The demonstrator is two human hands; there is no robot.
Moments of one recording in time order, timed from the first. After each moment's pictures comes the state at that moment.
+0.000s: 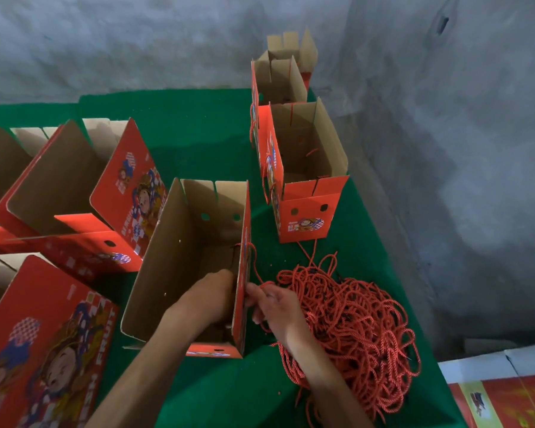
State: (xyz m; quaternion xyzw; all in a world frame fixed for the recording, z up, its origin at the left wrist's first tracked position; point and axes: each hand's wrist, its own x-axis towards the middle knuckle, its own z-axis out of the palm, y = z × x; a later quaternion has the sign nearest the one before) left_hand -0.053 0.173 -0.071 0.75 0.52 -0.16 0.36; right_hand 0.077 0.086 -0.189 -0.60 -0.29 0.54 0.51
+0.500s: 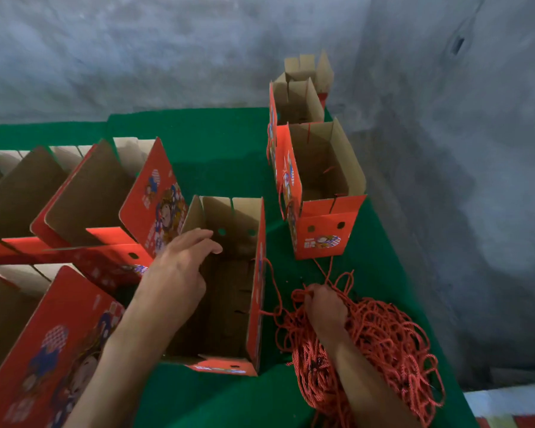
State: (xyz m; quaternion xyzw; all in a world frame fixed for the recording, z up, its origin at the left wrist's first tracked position) left_hand -0.114 0.194 -0.029 0.86 0.47 0.17 0.12; right_hand 0.149 0.126 -0.244 -0.88 -0.43 0.16 0.10
